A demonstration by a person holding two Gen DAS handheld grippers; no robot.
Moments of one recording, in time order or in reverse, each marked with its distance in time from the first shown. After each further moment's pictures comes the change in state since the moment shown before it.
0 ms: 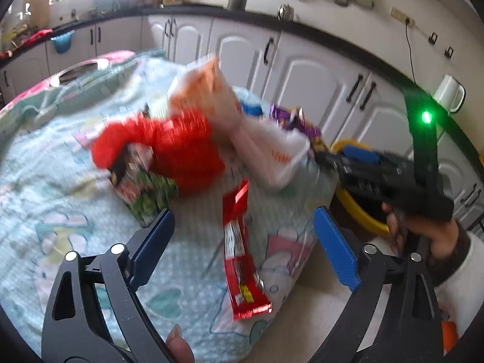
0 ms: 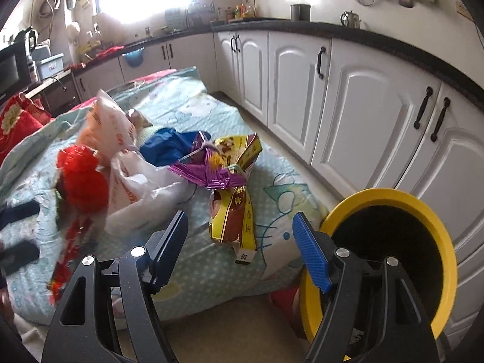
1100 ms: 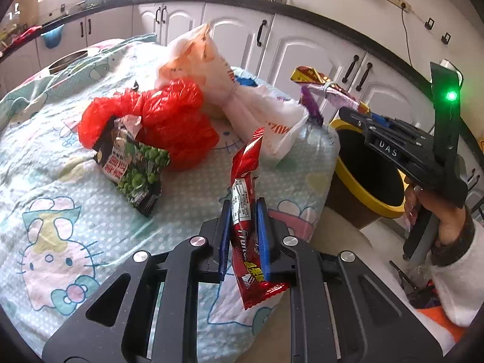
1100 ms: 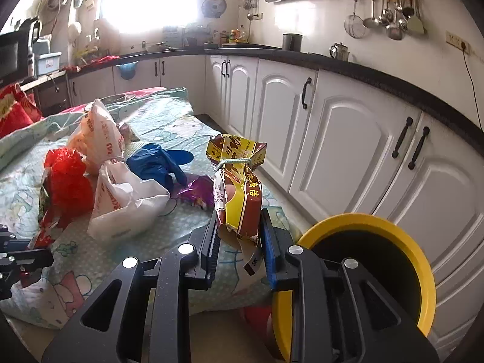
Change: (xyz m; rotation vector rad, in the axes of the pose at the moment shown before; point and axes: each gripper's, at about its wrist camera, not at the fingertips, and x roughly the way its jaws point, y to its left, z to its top) left arm 0.006 0.001 -0.007 0.031 0.043 -0.017; right arm -0.028 -0.002 -0.006 -0.059 -0.150 -0.115
